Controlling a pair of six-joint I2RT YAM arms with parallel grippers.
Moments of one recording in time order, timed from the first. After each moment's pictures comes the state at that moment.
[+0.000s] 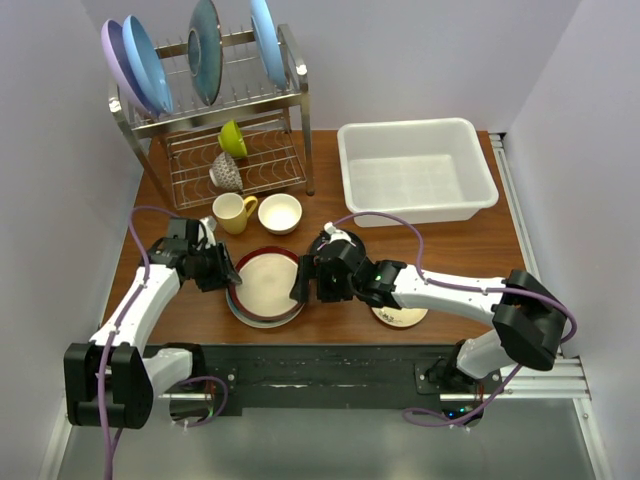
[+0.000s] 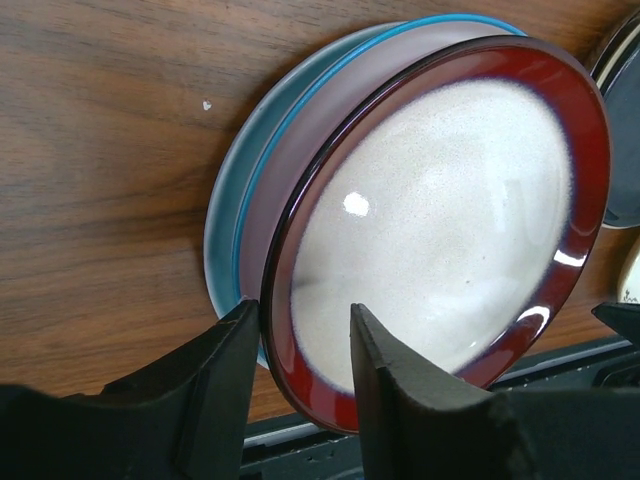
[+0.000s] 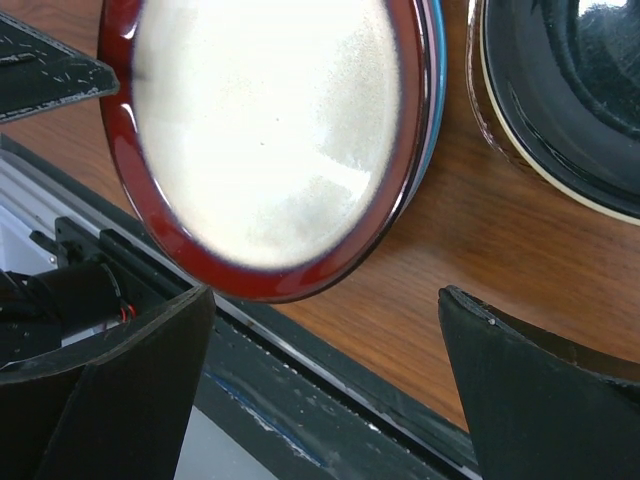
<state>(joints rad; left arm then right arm) -0.05 1.10 0.67 -0.68 0.29 -0.39 1.03 1.47 0.88 -0.18 0.05 0.90</state>
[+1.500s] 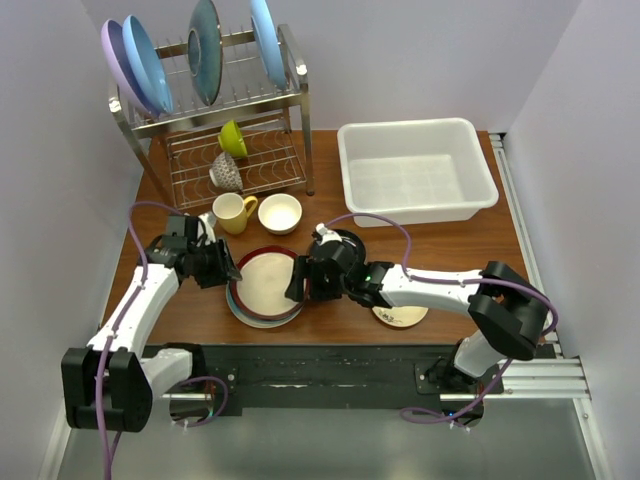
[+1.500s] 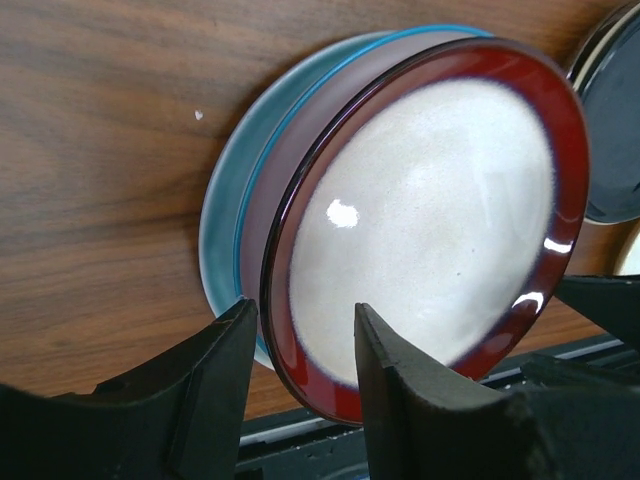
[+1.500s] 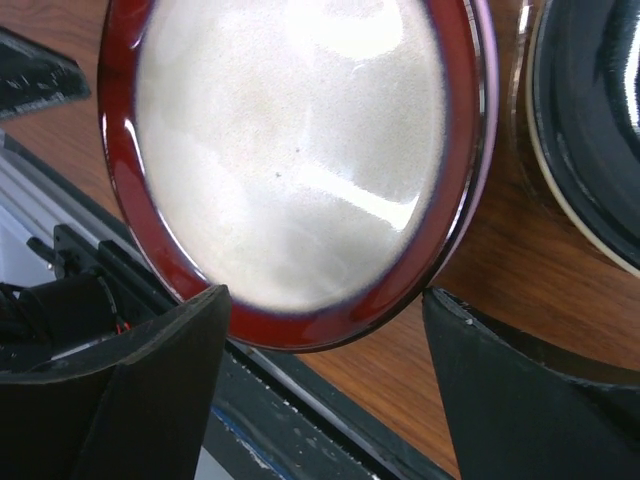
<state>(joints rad) -0.06 1.07 0.71 -0.70 0.28 -0.37 1.02 1.57 0.87 -0.03 0.02 0.87</state>
